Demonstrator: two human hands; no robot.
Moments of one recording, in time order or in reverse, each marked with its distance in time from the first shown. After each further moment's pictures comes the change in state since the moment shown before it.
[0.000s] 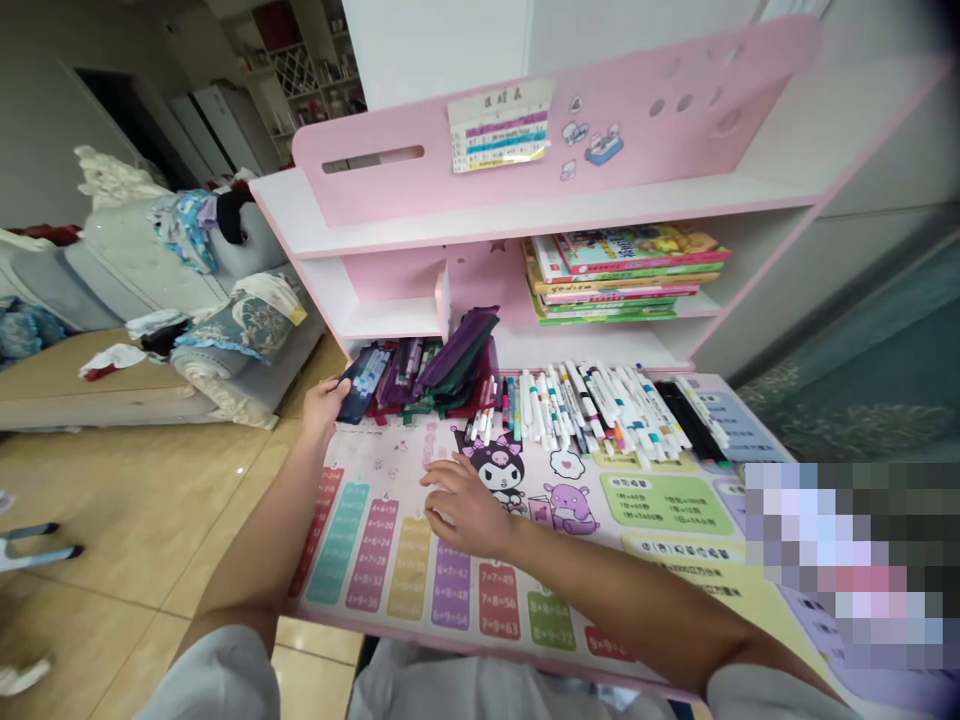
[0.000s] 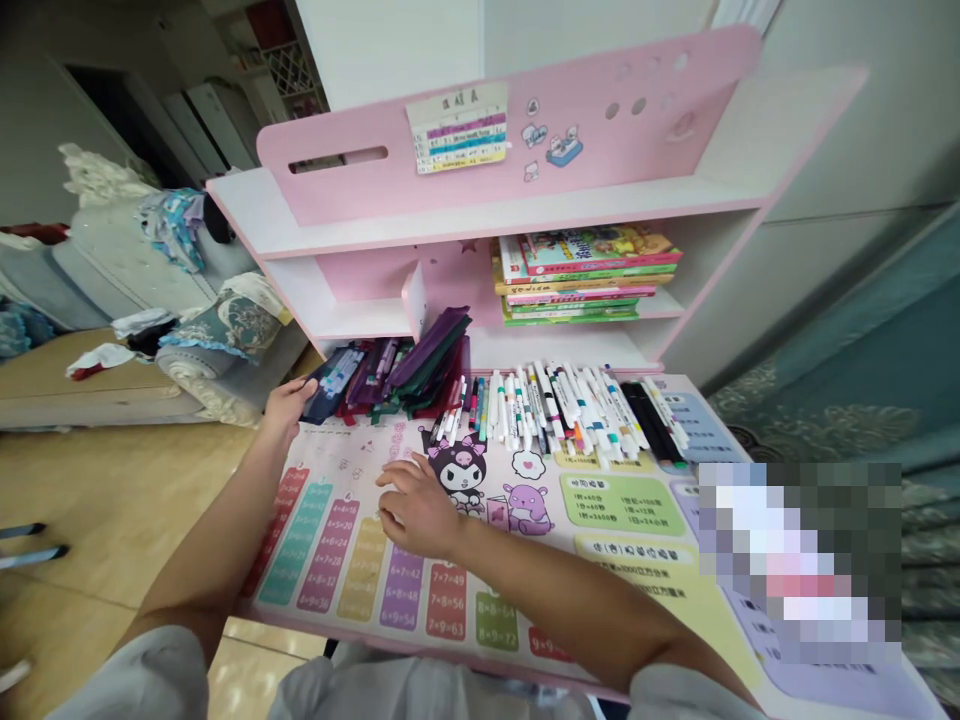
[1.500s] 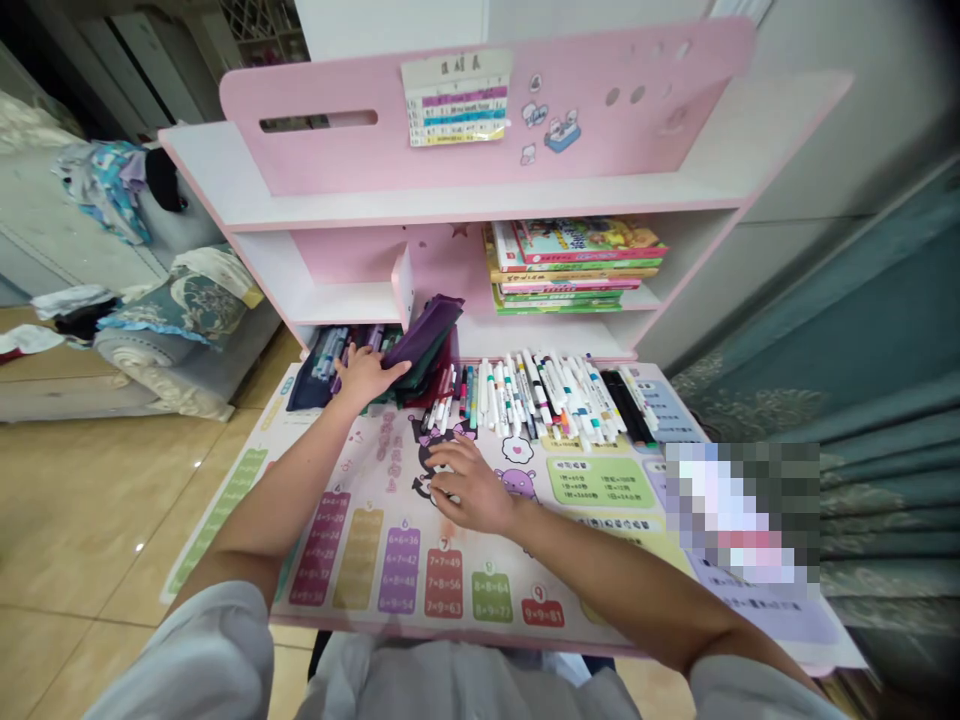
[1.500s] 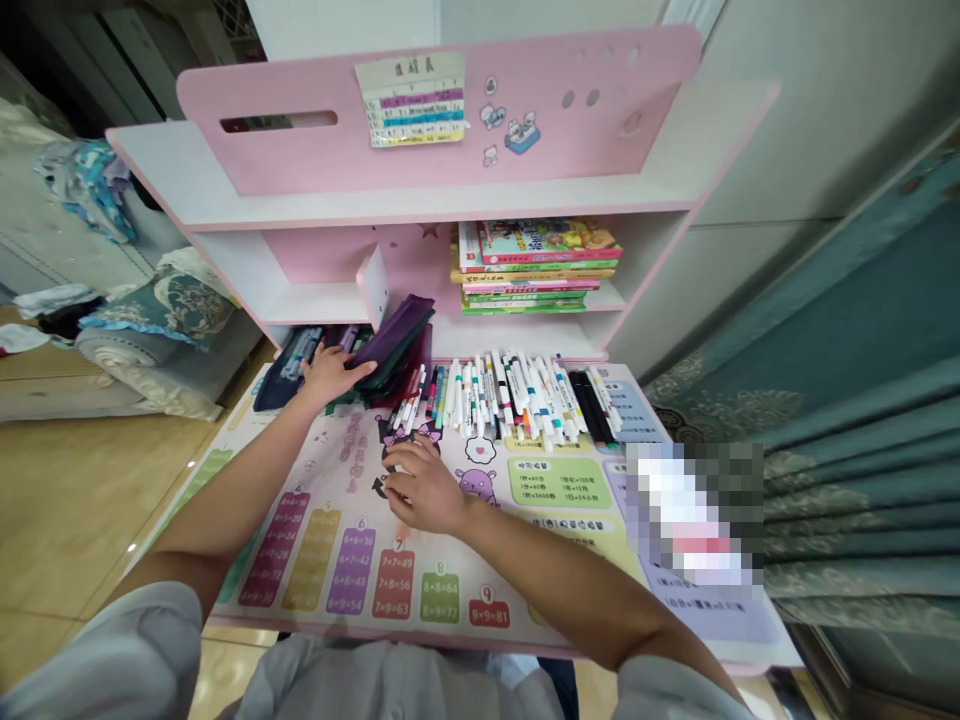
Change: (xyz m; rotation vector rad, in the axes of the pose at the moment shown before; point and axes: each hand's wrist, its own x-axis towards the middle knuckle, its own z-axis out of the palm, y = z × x) left_hand -0.046 0.096 0.101 0.616 -0.460 0.267; right_hand -0.043 0.037 -0.051 -0.135 0.074 -0.025
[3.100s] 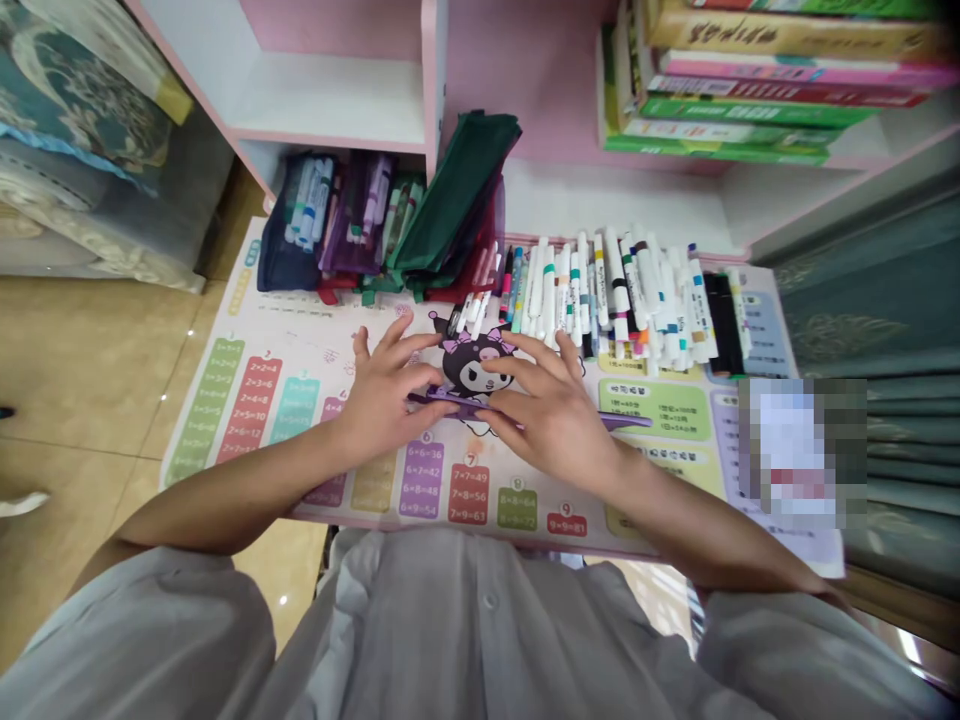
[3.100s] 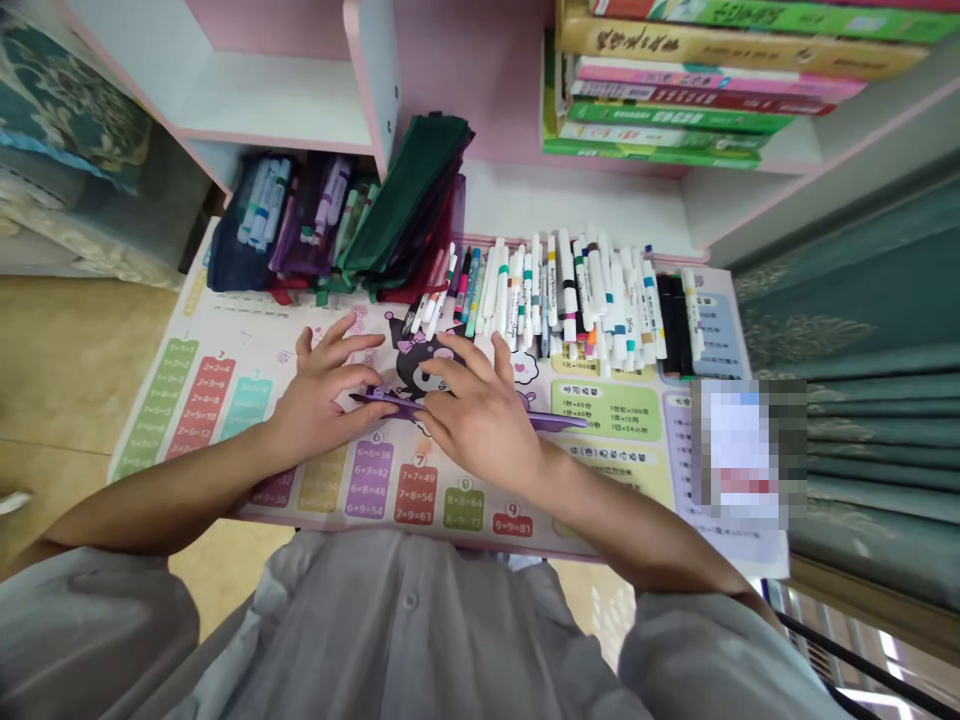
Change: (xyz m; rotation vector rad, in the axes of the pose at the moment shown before) left_hand -0.166 -0.021 0.017 -0.300 -0.066 0.554; right_hand 0.014 -0.031 -0.062 -0.228 -0.177 0.163
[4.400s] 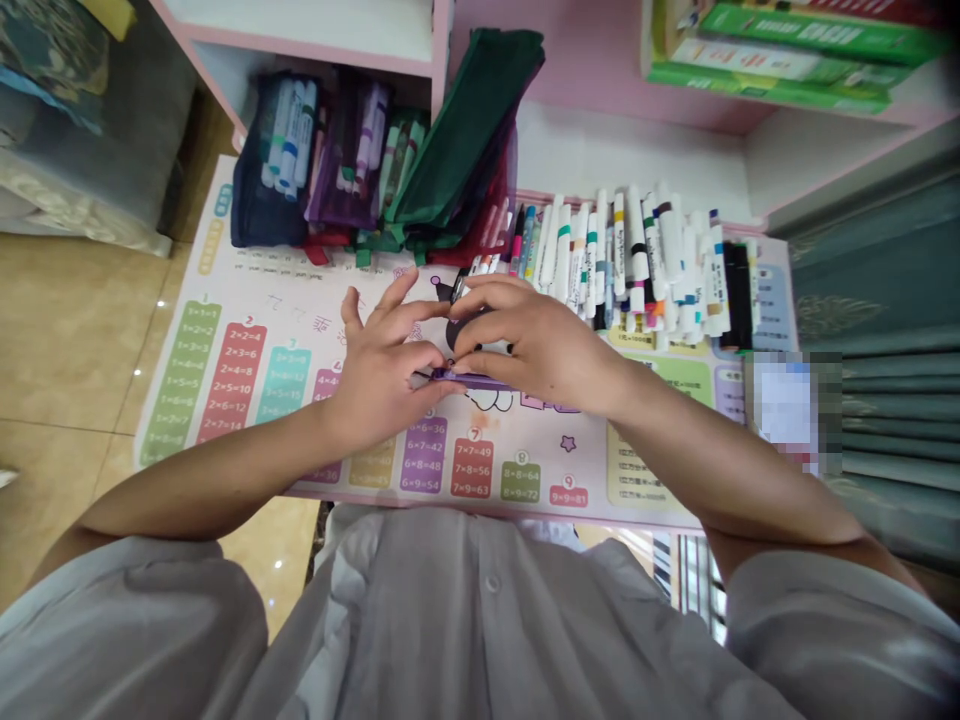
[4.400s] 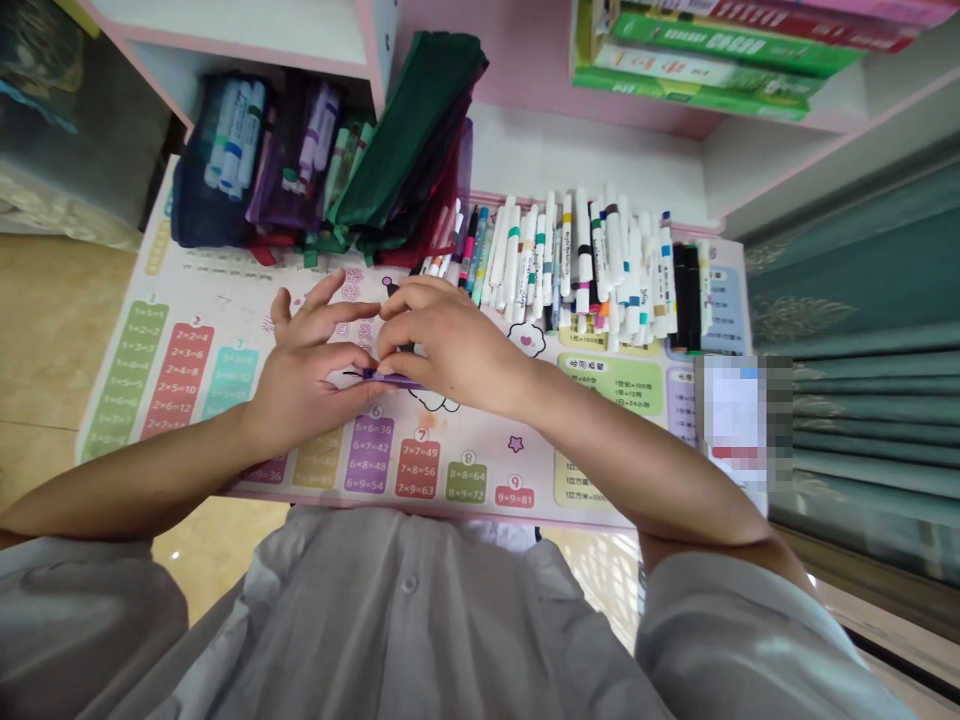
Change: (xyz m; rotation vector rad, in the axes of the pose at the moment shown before) left_hand -0.003 0.002 0.003 -0.055 0.053 -0.005; right_hand 0.064 0.007 -0.005 0.398 -0.329 0.060
